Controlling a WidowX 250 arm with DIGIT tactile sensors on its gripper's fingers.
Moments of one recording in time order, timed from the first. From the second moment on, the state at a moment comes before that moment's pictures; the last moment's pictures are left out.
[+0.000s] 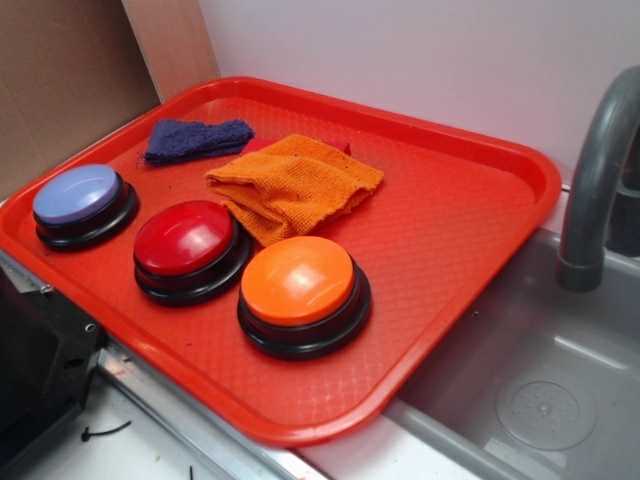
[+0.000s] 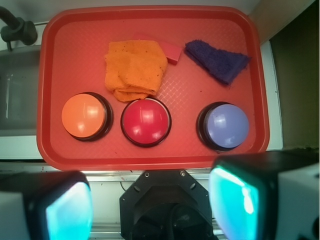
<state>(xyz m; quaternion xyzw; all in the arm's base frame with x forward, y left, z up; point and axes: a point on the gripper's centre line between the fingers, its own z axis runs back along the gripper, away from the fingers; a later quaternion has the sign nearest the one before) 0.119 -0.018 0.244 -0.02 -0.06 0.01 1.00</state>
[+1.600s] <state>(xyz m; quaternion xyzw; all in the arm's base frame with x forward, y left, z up) 0.240 0.071 0.120 -0.02 -0.17 0.49 0.85</state>
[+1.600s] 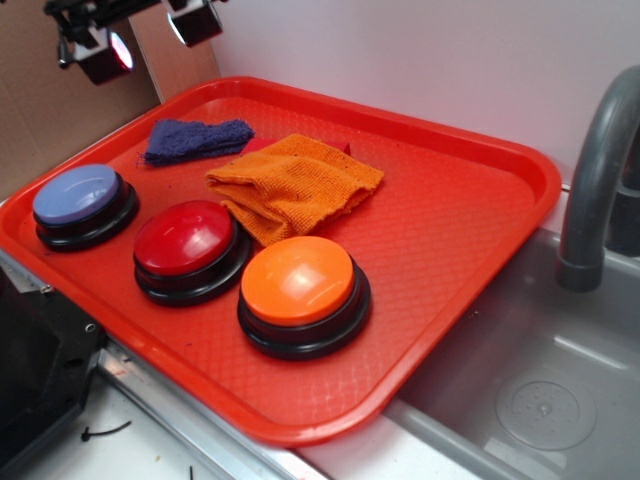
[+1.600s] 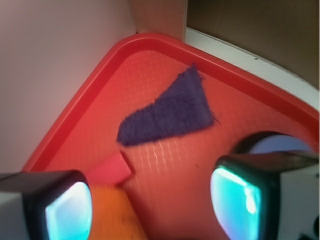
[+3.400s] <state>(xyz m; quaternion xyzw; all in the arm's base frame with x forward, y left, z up) 0.279 0.104 0.035 -0.01 -0.07 0.48 0.87</state>
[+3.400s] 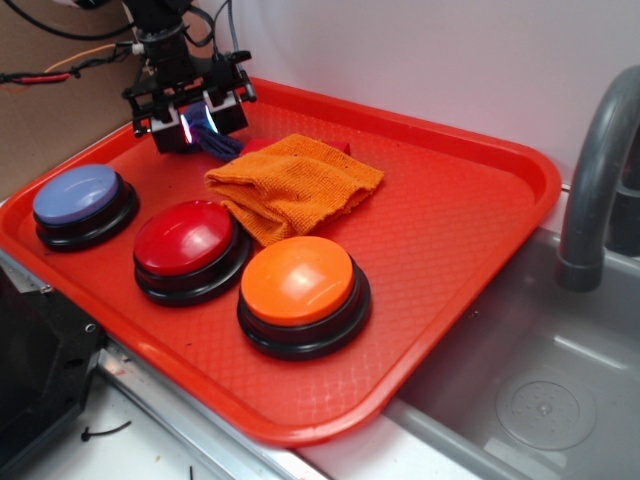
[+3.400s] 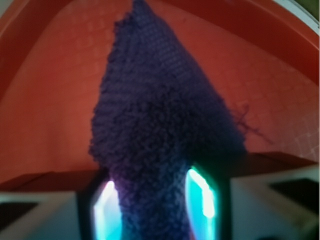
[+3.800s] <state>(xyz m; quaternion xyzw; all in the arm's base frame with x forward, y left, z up) 0.288 0.072 0.107 -0.05 -0.08 0.38 0.92</state>
